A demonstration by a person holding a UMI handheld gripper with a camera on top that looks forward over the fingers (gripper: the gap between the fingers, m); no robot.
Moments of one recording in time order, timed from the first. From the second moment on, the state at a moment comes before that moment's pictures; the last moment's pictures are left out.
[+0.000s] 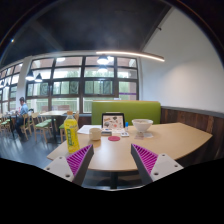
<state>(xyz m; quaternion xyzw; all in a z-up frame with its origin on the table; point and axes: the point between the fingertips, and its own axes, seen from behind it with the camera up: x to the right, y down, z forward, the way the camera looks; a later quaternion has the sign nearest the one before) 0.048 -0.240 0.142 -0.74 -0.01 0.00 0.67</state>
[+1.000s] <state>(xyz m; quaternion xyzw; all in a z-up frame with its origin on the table) -0.161 -0.002 0.105 -0.73 -0.05 0.00 0.68</state>
